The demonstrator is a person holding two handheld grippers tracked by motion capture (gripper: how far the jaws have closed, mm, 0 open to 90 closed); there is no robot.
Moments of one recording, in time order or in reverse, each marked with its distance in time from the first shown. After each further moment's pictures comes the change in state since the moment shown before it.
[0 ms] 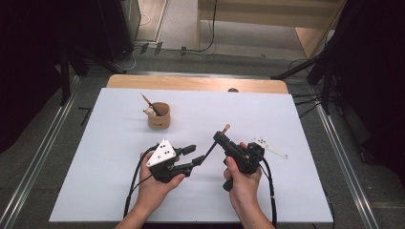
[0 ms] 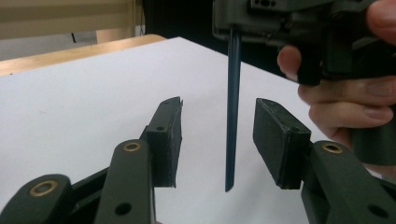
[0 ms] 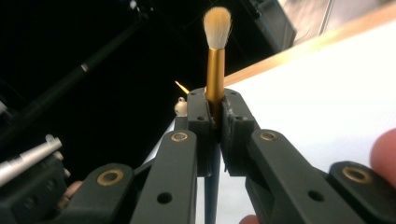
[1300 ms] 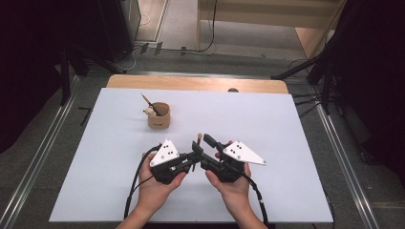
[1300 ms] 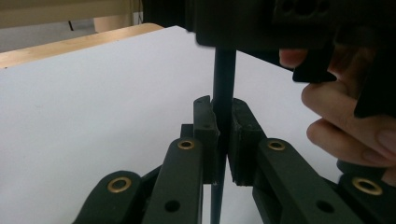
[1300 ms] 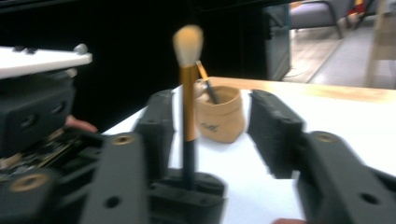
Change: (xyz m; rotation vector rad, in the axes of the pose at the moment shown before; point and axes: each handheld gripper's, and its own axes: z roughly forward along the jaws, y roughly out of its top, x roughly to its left) left arm -0.006 0.009 -0.004 0.047 0.016 0.001; right arm 0.046 -0.012 0.011 0.038 -0.023 -0.410
